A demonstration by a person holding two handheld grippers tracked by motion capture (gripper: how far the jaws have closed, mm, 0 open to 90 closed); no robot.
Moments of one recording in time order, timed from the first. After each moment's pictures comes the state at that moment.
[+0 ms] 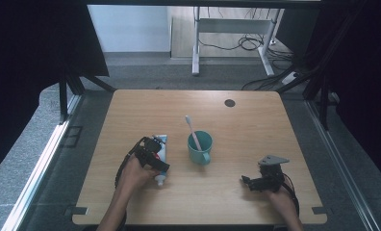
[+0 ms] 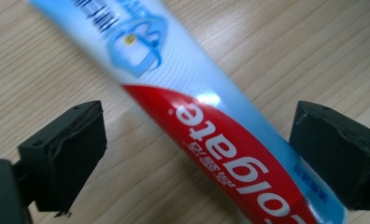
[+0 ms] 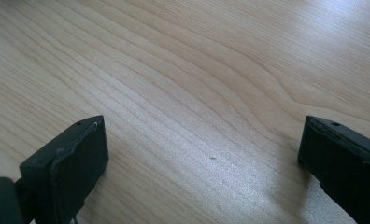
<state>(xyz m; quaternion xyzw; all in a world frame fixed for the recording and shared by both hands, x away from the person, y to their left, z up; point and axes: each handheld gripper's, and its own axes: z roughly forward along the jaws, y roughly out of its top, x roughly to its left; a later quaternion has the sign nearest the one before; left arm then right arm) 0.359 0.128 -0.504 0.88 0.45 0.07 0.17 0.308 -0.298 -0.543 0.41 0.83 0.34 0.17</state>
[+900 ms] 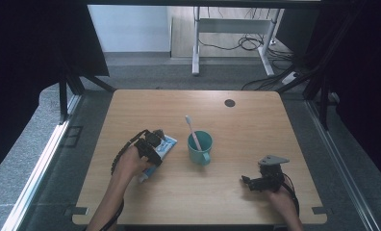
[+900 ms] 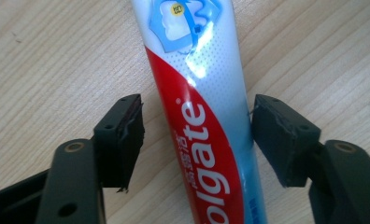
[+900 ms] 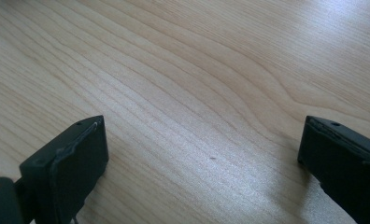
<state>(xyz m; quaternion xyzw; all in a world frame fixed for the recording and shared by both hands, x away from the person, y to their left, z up) 0.390 0.123 -0.494 0.90 0.43 0.02 0.06 0.308 -0.298 -0.543 0.41 0.83 0.34 0.17</state>
